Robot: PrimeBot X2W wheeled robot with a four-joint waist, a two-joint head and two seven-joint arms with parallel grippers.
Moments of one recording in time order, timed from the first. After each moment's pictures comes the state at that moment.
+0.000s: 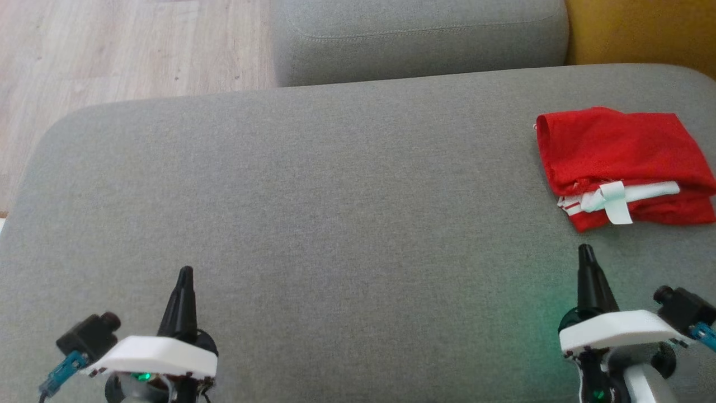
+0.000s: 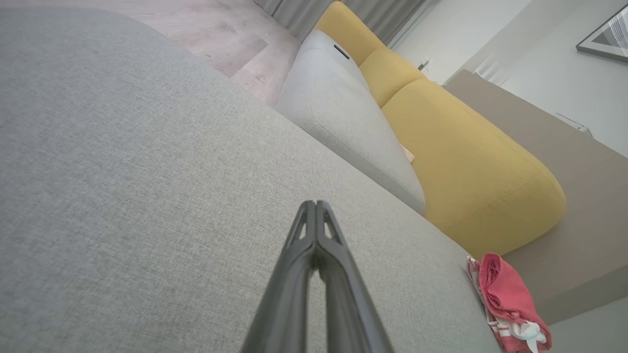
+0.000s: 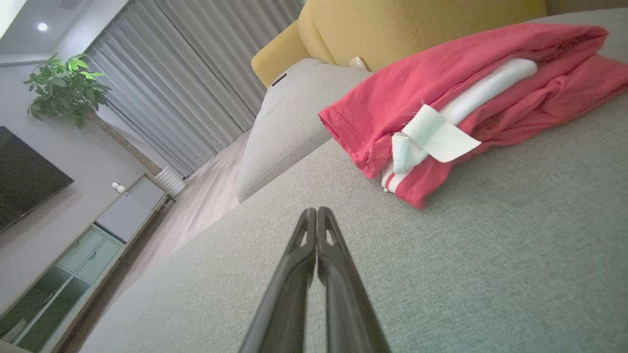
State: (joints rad) left arm 0.03 0.04 -0.08 0.24 -0.72 -0.08 -0.15; right arm -0.05 -0.05 0.01 0.37 0.62 0.13 -0.14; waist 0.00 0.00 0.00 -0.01
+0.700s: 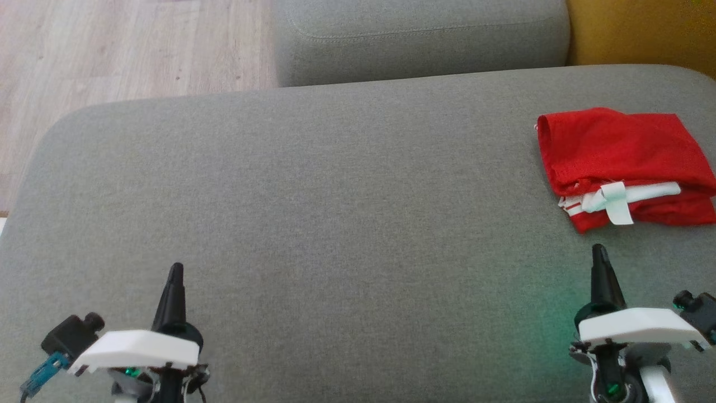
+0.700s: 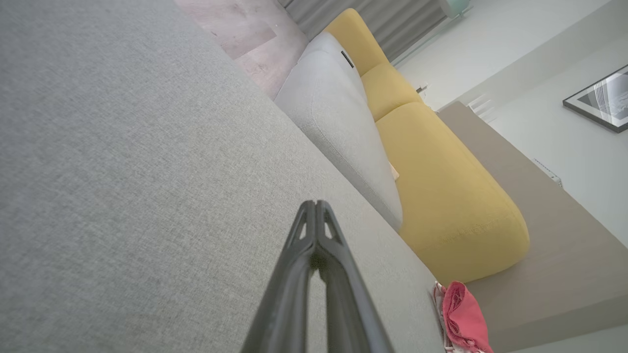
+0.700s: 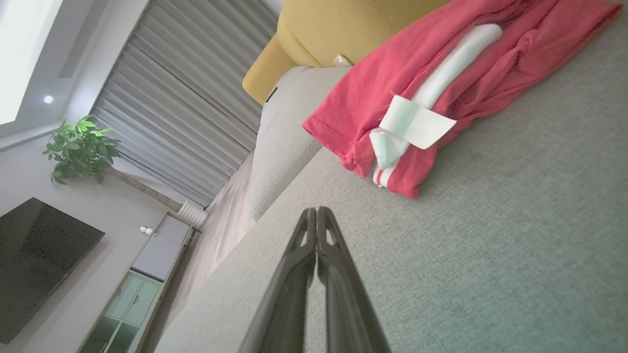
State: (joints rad) left arm 0.01 0.04 -0.04 0.25 -0.93 -0.09 -0.09; right arm -0.05 -0.05 -0.03 0.35 0.85 0.13 -0.09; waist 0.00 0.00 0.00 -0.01
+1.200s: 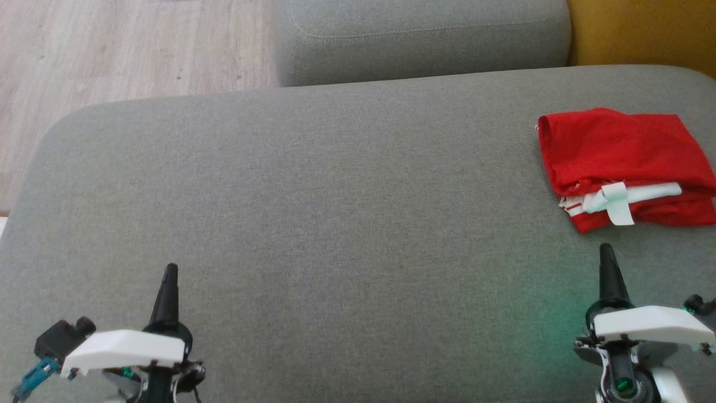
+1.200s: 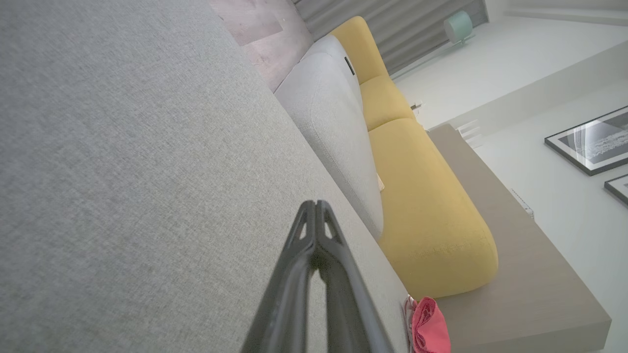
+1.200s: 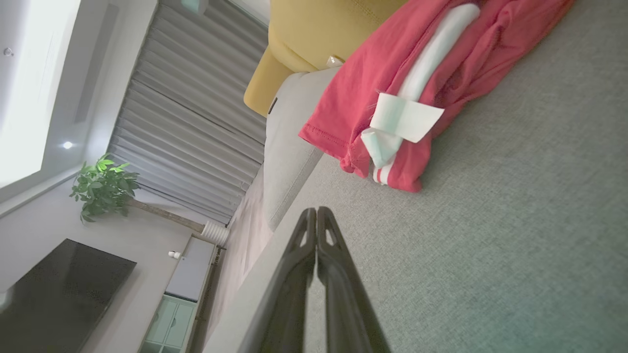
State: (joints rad) left arm 0.01 0.04 -0.02 0.26 -1.08 -0.10 -0.05; right arm -0.05 -0.05 -0.05 0.34 1.01 0.13 -0.04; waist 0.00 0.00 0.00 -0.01
